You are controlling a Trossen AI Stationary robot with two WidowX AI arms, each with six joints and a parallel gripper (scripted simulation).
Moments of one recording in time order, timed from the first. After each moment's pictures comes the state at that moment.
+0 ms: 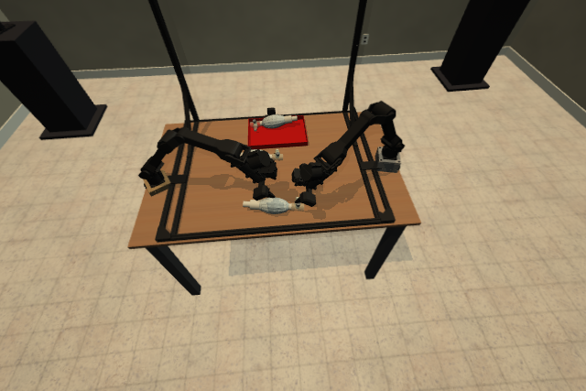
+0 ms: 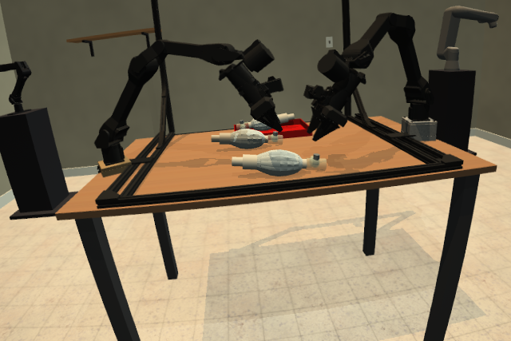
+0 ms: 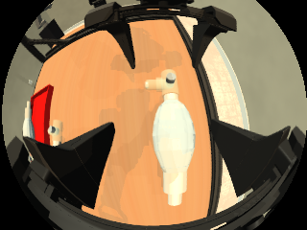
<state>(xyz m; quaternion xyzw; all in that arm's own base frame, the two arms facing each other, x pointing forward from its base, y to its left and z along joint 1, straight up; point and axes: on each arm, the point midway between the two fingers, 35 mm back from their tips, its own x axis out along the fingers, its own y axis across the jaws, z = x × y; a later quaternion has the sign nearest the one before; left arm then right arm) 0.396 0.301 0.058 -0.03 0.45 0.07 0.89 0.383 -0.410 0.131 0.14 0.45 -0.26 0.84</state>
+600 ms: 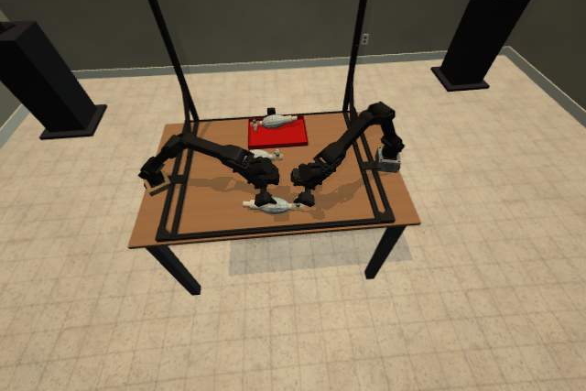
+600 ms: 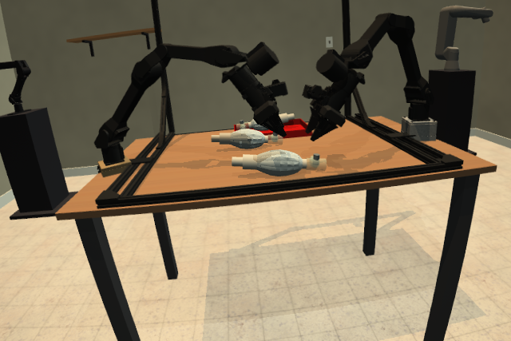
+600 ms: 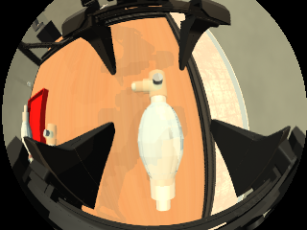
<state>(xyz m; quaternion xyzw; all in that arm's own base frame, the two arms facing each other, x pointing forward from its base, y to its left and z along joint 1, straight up) 0.401 0.303 0.059 -0.03 0.45 0.06 0.89 0.377 -0.434 0.123 0.15 0.45 -0.27 0.84</state>
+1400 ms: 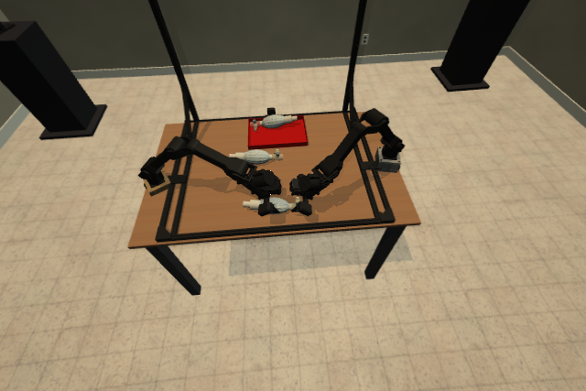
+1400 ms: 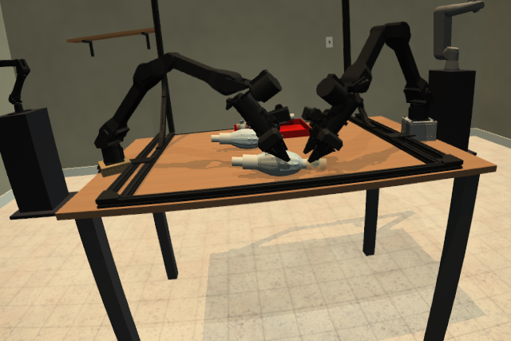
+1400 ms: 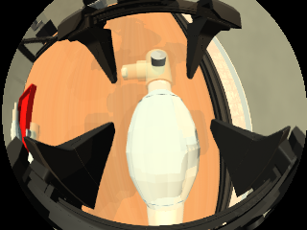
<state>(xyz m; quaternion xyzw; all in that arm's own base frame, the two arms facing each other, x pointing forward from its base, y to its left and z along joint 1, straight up) 0.409 0.310 -0.001 -0.01 0.43 0.07 0.90 0.382 -0.438 0.054 0.14 0.44 -0.27 0.84</state>
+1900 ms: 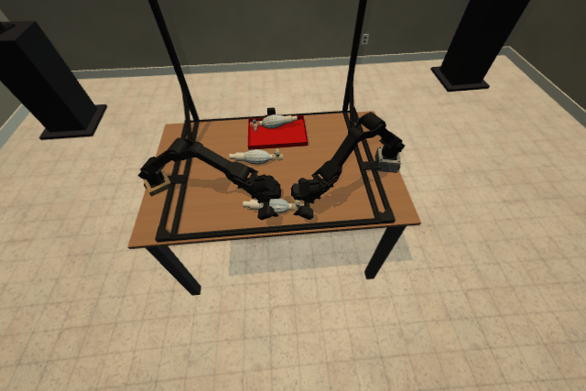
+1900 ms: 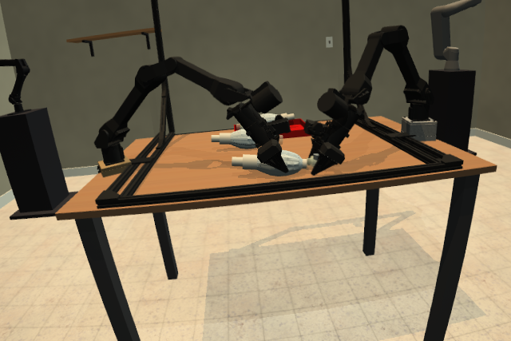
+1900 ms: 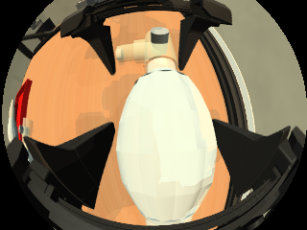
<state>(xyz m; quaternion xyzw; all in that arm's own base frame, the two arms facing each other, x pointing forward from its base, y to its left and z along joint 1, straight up) 0.402 0.303 -0.039 -0.03 0.45 0.06 0.89 0.378 -0.435 0.024 0.15 0.46 -0.27 0.84</state>
